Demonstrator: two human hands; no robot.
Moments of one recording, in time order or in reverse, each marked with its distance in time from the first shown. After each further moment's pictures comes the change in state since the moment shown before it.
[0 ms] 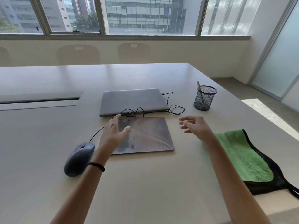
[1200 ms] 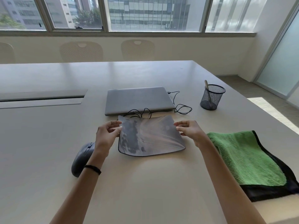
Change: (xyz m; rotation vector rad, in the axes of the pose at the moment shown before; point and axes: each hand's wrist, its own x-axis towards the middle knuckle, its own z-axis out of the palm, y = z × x) left_hand 0.010 -0.042 -0.008 -0.611 0.140 -0.089; right_hand 0.008 0.002 0.044 0.114 -0.111 0.101
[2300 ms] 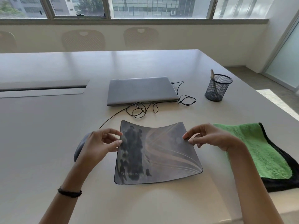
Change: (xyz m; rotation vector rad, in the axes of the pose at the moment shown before) left_hand -0.073 0.032 -0.042 0.203 -0.259 -0.025; right_hand -0.052 0.000 -0.048 -0.170 -0.513 -0.041
